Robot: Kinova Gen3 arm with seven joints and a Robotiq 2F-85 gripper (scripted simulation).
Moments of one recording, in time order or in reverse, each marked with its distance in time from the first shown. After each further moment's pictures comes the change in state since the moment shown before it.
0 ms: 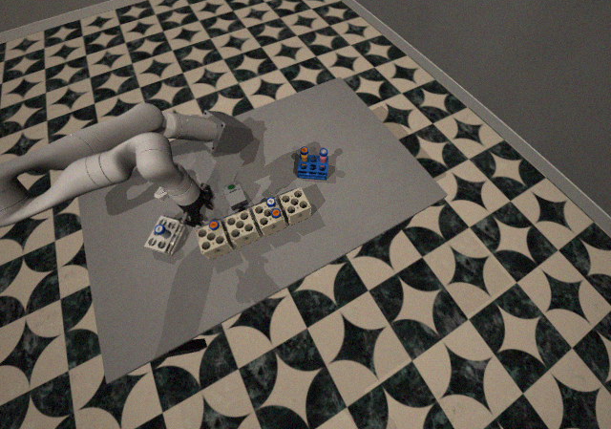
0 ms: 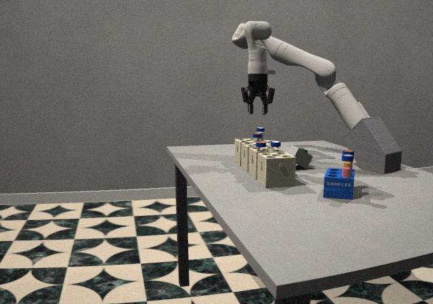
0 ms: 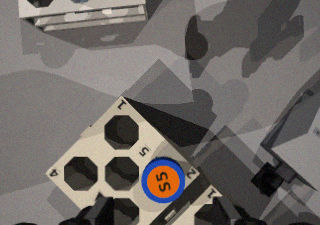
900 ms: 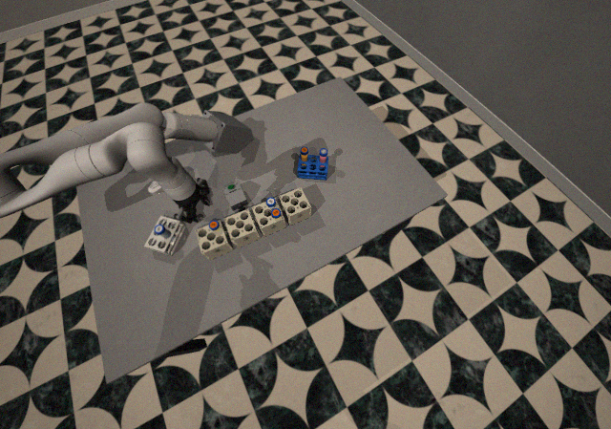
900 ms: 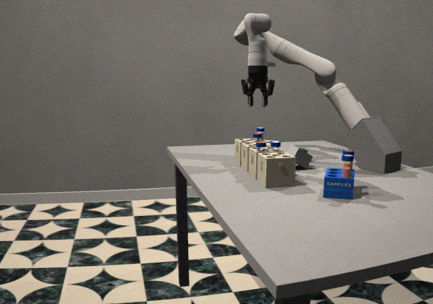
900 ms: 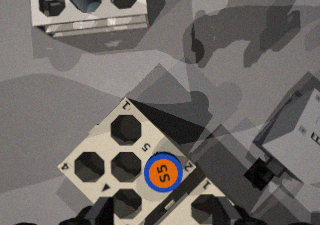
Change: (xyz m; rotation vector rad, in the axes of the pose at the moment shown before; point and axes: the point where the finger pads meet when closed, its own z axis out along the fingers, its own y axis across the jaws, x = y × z) arm 0.000 0.000 -0.031 0.000 0.000 0.000
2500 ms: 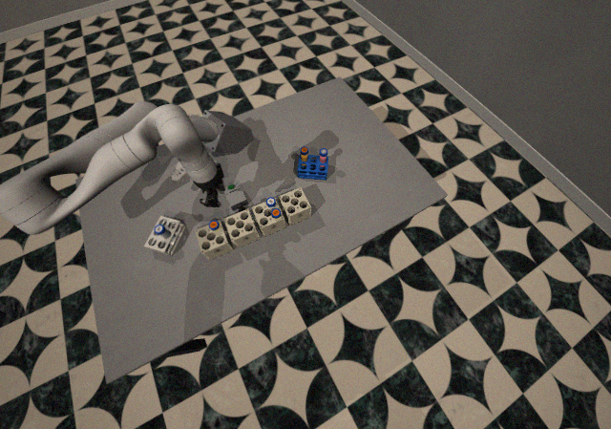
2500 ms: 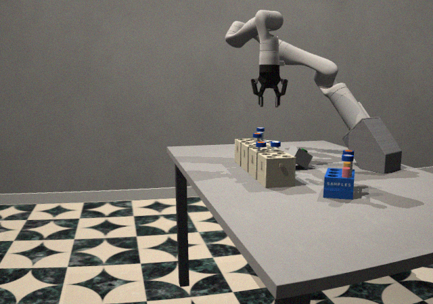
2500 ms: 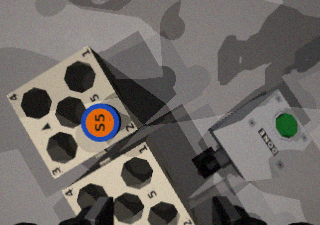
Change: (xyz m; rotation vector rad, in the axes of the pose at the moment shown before) arm -0.029 0.065 -0.002 -0.001 -0.001 -0.251
